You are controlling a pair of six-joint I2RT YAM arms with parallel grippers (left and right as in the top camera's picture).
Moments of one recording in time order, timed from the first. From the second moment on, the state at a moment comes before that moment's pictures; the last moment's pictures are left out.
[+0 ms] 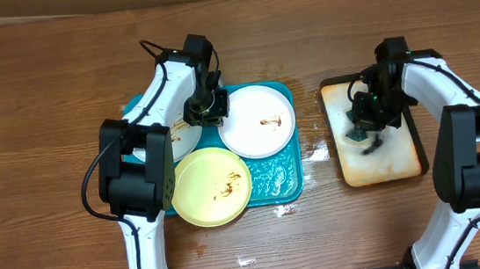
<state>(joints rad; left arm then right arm) -0.27 2.25 1.73 -1.05 0.23 -0.19 -0.02 1.99 1.32 -0.95 -0.24 0.21</state>
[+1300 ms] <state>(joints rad) -0.27 2.26 1.73 -1.04 0.31 -0.20 0.36 1.88 1.43 -0.88 -0.56 0.24</state>
